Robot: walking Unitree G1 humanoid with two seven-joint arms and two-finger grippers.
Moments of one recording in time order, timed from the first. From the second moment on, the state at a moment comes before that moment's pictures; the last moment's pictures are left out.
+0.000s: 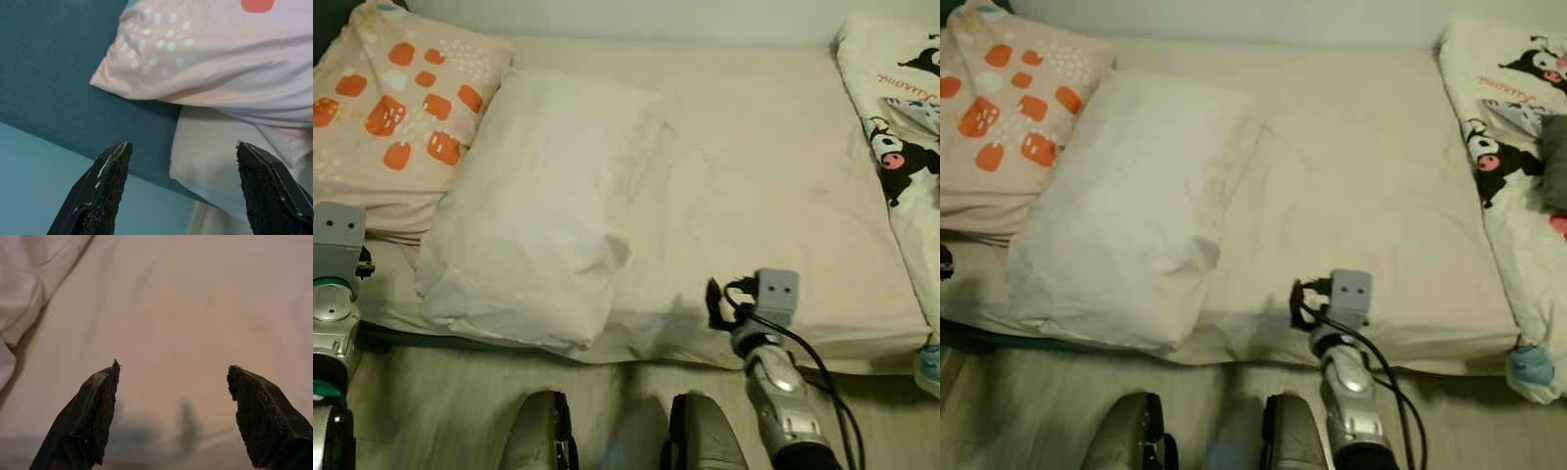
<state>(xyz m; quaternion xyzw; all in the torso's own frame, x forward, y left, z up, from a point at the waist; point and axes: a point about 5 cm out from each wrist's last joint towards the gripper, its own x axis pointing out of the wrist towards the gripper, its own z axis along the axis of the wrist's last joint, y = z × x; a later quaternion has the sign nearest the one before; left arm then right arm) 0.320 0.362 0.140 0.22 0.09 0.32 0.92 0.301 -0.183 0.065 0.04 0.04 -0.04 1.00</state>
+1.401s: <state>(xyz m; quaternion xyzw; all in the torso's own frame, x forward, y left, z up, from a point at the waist) 0.355 0.127 0.088 -0.23 0.09 -0.27 0.93 0.300 -0.183 0.104 0.02 0.02 0.03 1.00</state>
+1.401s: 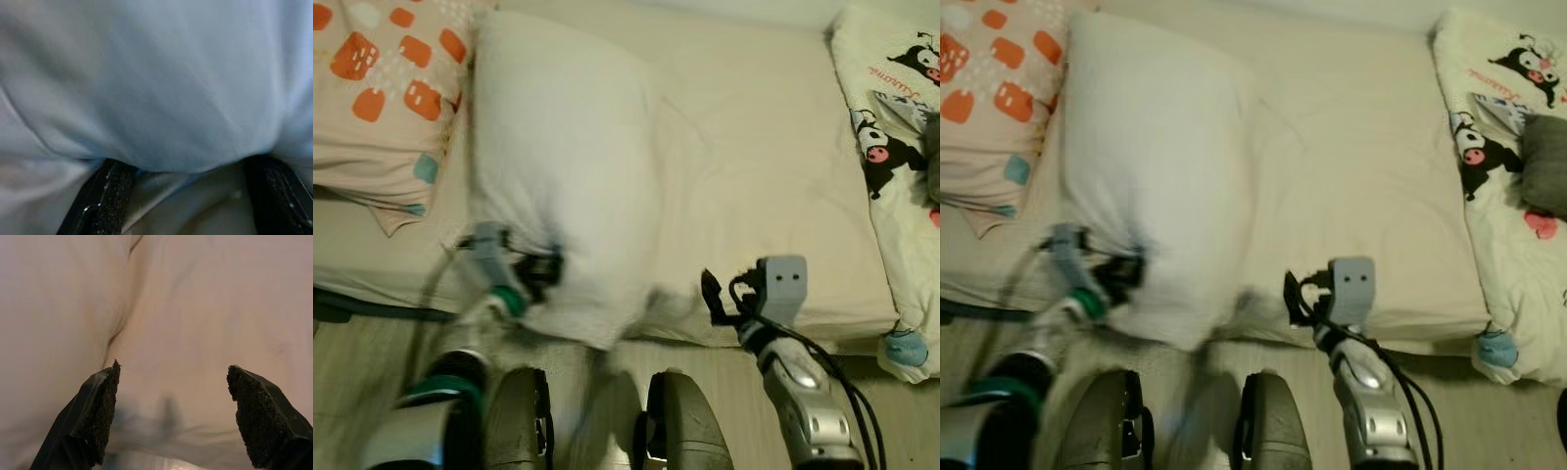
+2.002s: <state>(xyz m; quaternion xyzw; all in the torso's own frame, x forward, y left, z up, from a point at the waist) 0.294 0.145 0.091 -0.19 0.06 -0.38 0.90 0.315 -0.173 0.103 0.04 0.02 0.03 1.00</state>
